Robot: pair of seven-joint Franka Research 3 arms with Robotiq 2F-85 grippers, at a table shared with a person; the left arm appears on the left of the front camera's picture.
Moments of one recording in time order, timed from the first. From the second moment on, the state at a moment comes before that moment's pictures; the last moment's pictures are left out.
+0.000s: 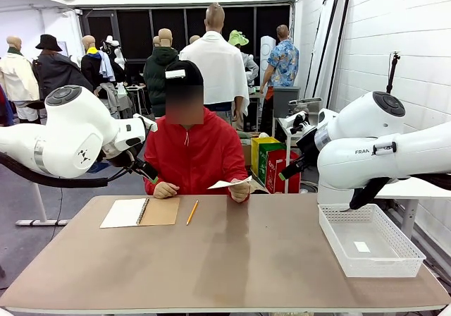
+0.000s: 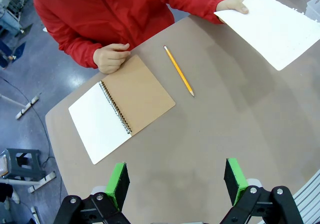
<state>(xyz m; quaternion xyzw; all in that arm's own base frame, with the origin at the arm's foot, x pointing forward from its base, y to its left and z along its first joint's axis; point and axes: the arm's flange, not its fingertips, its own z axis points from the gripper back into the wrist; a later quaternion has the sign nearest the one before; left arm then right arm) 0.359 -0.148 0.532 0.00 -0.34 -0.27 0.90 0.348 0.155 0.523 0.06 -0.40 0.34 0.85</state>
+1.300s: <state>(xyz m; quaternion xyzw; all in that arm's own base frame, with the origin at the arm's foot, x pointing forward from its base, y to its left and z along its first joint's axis) 0.358 -0.149 0.532 0.00 -0.34 -0.27 0.90 0.438 0.140 0.502 0.18 -0.22 0.00 0.96</state>
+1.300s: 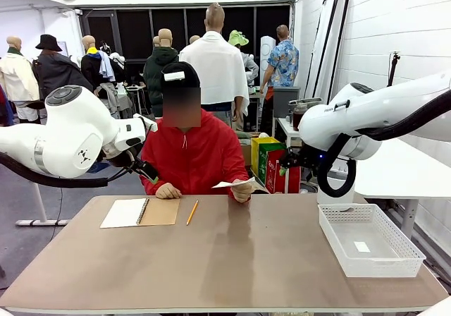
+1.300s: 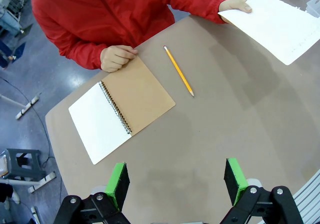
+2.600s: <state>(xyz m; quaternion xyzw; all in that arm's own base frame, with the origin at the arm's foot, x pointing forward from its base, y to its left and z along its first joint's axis) 0.358 -0.149 0.533 0.00 -0.34 -0.27 0.90 0.511 0.139 0.438 0.45 0.02 -0.26 0.85</state>
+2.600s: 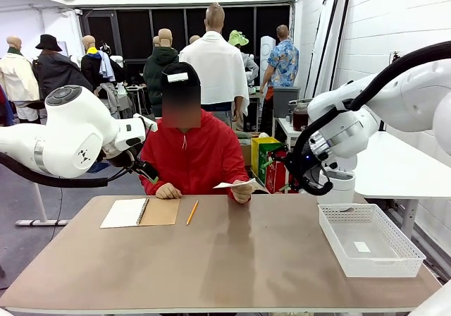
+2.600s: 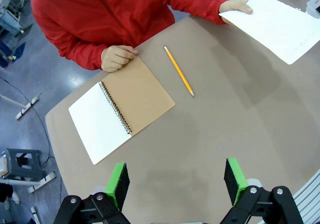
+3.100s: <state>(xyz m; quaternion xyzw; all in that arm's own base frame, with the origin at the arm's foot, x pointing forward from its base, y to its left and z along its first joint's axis) 0.358 -0.149 0.533 0.00 -0.34 -0.27 0.90 0.517 0.155 0.415 0.50 0.08 -0.26 0.82</state>
